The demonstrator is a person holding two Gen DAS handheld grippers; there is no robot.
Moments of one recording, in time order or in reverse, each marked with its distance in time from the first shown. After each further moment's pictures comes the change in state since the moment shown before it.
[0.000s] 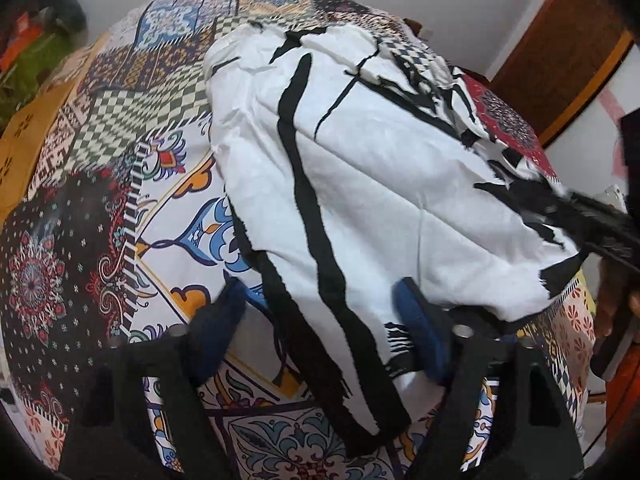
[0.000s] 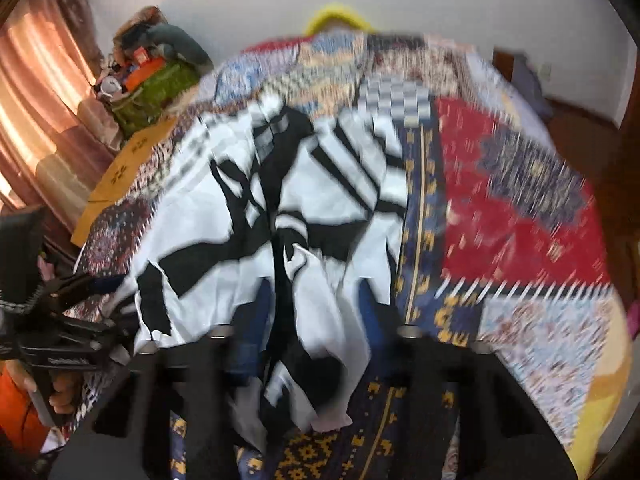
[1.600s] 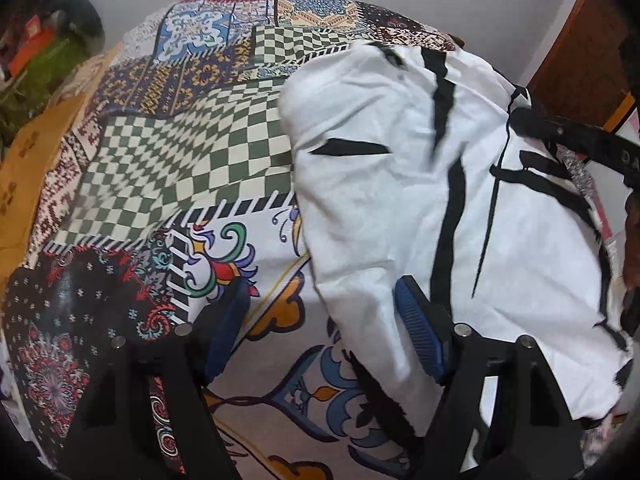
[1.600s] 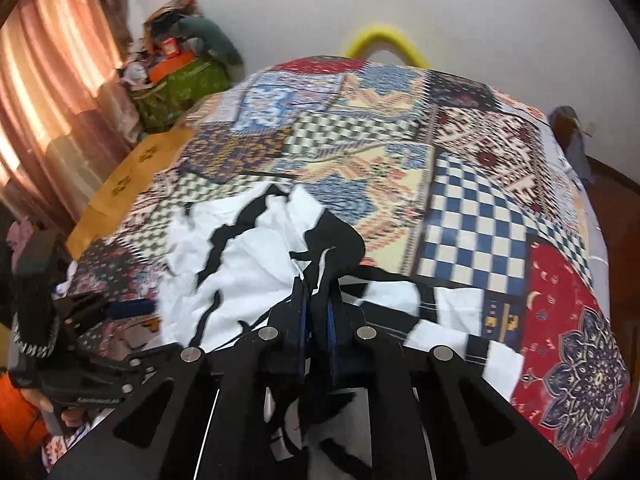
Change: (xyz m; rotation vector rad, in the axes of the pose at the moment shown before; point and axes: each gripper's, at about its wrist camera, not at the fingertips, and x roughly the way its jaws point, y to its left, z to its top) left arm 0.053 0.066 0.068 -0.028 -0.033 0.096; right arm 0.058 0.026 0.111 -0.166 -0.056 0.022
